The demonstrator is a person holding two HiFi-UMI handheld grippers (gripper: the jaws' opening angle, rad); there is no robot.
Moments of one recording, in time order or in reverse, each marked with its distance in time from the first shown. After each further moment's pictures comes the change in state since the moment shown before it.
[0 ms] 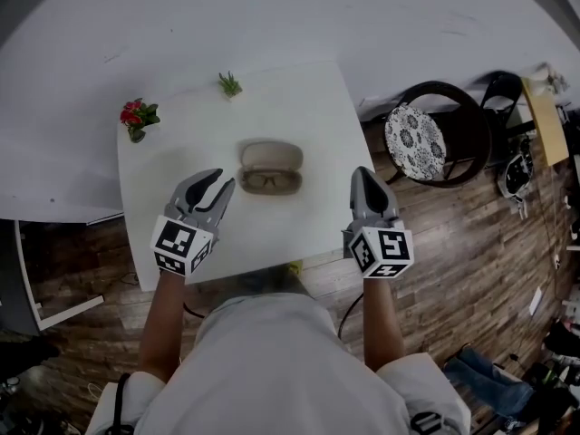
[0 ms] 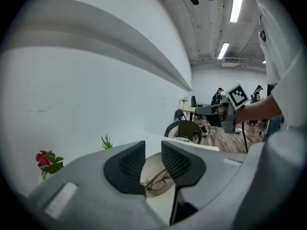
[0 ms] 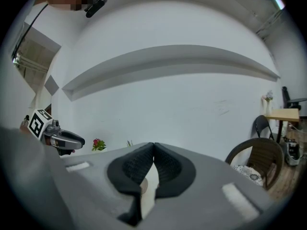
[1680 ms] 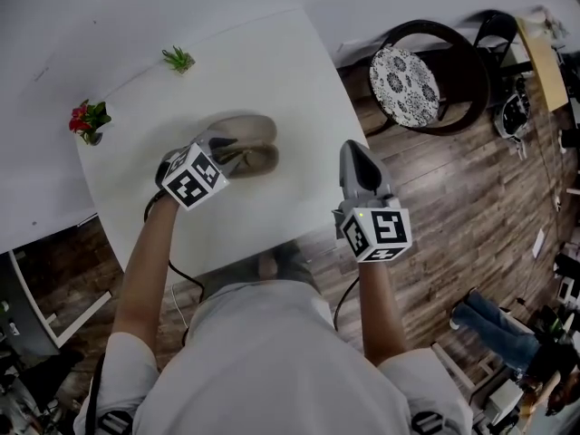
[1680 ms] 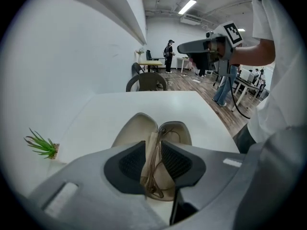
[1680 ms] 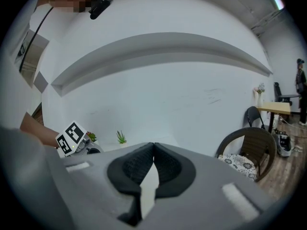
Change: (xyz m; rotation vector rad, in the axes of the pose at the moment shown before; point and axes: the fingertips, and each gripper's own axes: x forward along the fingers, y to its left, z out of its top) left arm 0.153 -0.039 -0.126 0.395 0.544 -0.516; right arm 0.017 -0.043 -0.048 0.049 0.090 -0.081
